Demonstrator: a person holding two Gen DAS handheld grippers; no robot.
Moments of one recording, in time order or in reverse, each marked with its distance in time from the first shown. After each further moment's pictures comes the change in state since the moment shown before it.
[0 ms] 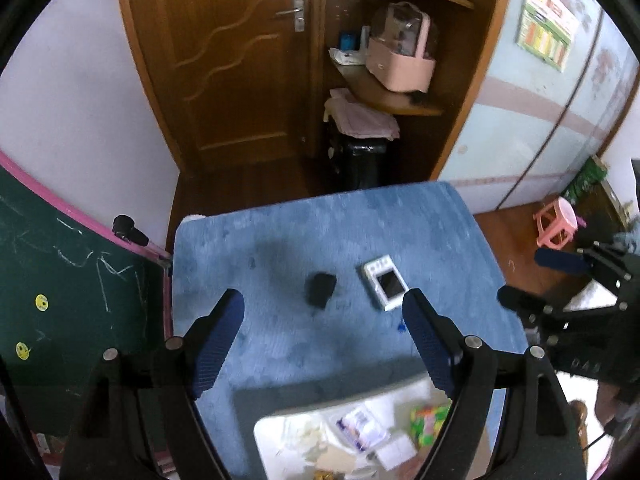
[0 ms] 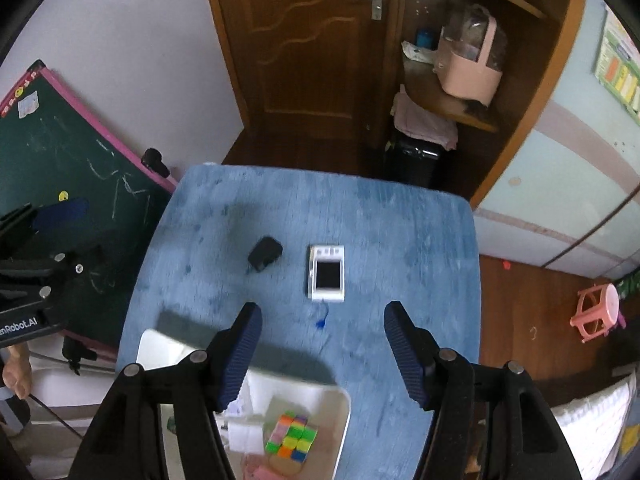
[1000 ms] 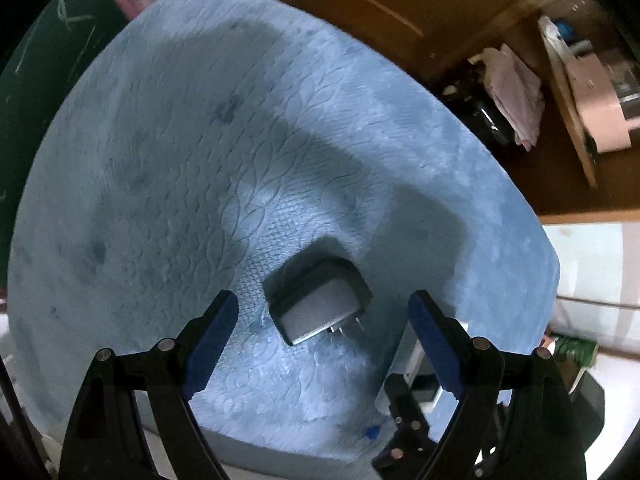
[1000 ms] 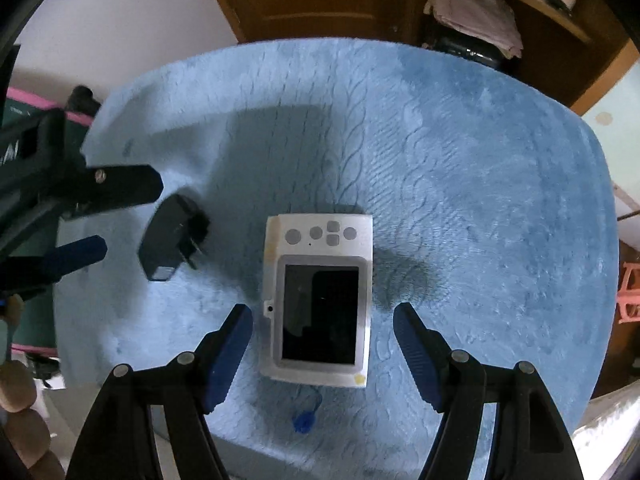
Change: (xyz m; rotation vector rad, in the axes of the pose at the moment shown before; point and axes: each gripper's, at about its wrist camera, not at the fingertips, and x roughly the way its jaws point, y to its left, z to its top) left arm 0.266 0.045 -0.032 -0.772 0.400 0.016; right arm 0.285 -0.015 0.011 0.012 0.327 0.087
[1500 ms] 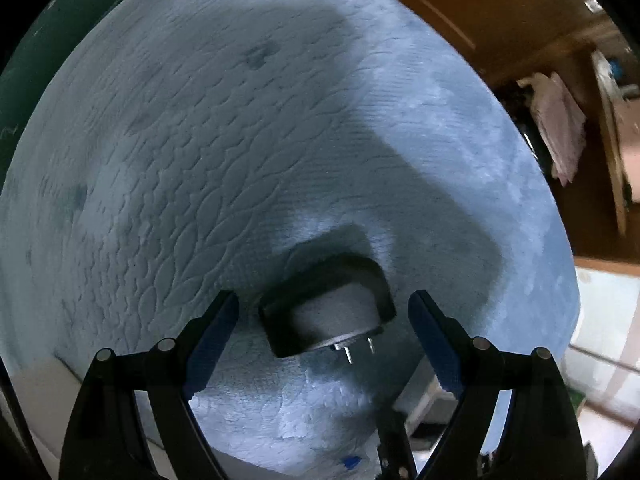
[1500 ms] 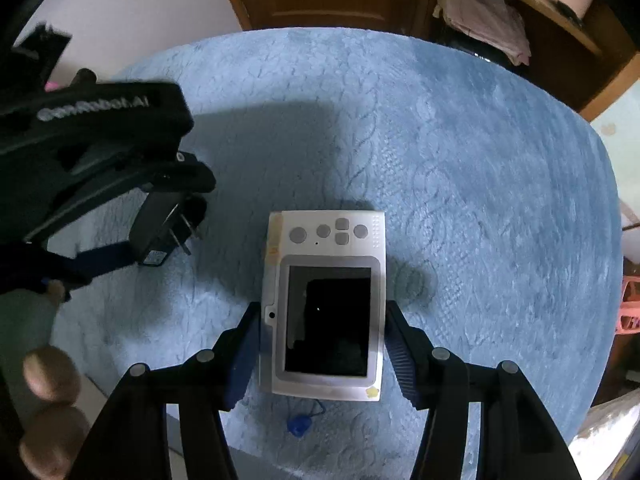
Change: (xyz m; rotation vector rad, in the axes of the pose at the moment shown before) left arm 0.031 0.004 -0.003 -0.191 0.008 0.077; right arm 0.001 0.005 -0.015 -0.025 -0.003 0.002
